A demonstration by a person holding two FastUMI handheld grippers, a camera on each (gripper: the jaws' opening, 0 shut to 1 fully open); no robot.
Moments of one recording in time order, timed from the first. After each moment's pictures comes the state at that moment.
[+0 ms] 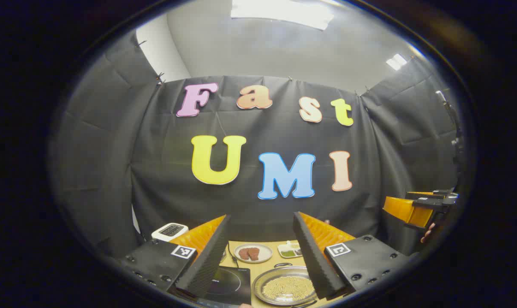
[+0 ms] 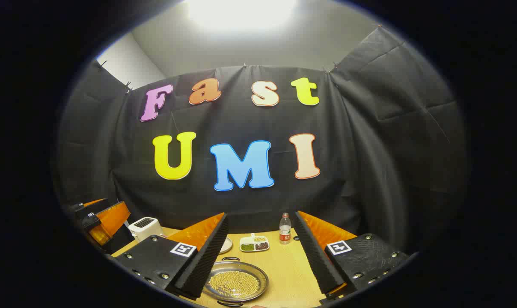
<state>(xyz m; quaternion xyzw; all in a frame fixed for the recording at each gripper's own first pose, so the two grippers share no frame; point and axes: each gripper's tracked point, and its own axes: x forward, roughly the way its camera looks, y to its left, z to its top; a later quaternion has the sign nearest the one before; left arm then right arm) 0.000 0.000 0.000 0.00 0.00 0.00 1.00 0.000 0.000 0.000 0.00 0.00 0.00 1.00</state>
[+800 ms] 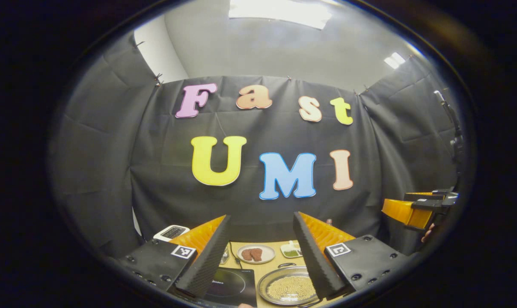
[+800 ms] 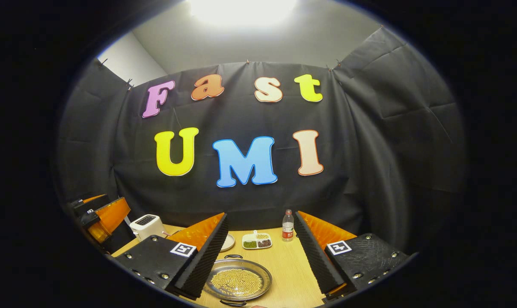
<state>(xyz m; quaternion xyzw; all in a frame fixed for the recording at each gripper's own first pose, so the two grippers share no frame) 0.004 0.010 0.004 0.00 0.00 -0.01 1.00 0.005 0.010 -0.006 0.00 0.01 0.01 1.00</state>
